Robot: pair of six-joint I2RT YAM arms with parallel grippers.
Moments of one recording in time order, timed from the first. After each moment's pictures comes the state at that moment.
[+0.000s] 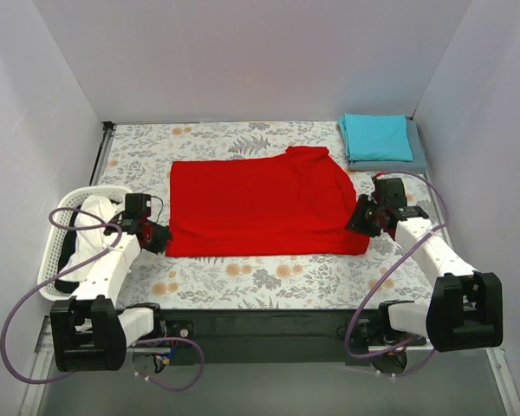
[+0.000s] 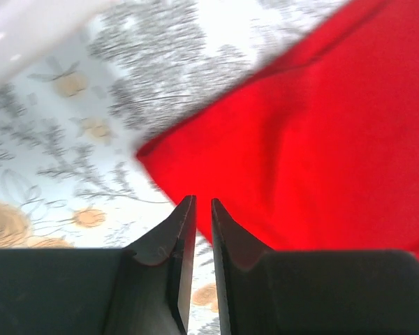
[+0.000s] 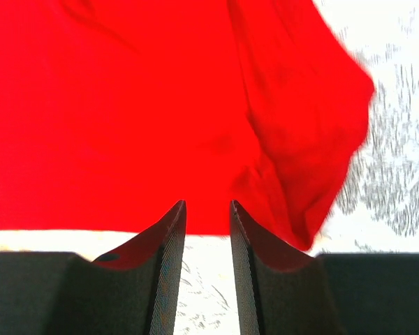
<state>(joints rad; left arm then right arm) 0.02 1.13 0.66 -0.68 -0.09 -1.13 0.12 1.22 0.72 -0.48 -0.16 0.44</state>
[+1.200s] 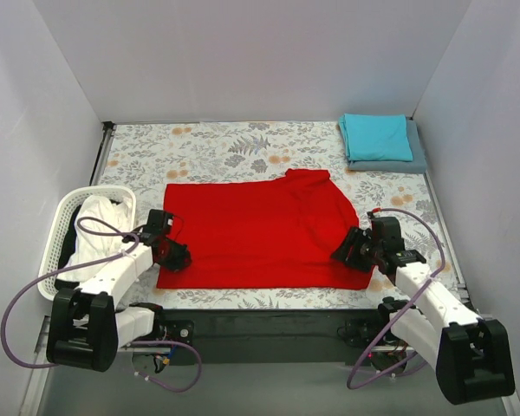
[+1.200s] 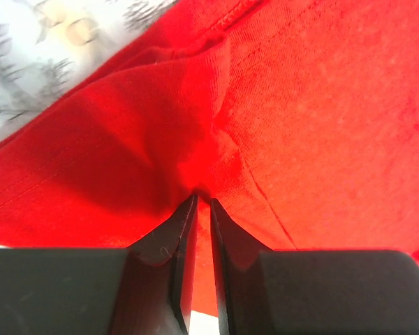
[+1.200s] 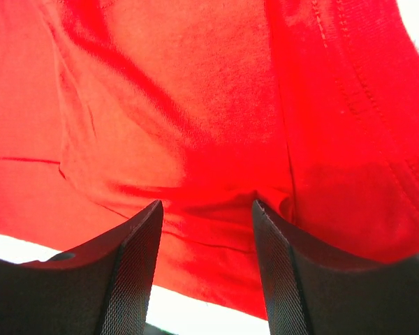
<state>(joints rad) -0.16 1.16 0.52 -0.58 -0.02 -1.25 0.19 0.98 0.37 -0.30 -0.27 0.58</state>
